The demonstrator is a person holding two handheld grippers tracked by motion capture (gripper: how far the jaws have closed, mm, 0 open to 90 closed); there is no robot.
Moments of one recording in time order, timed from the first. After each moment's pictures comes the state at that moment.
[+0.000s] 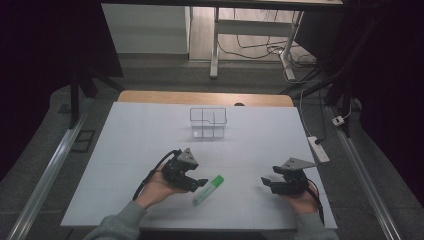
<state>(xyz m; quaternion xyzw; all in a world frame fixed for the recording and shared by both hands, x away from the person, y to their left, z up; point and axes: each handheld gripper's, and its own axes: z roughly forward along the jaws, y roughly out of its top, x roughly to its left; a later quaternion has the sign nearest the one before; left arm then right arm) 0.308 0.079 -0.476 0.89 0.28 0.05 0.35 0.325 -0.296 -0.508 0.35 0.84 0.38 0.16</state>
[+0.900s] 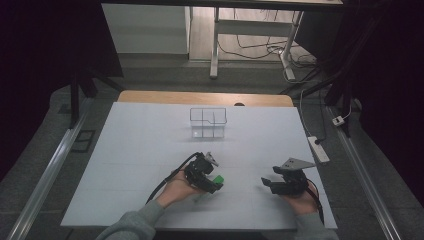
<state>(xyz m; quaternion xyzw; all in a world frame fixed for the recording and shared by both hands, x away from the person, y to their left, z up) 0.331 0.022 -0.507 0.91 0.29 0.02 0.29 0.325 -0.296 -0.509 0.35 0.84 0.38 0.16</state>
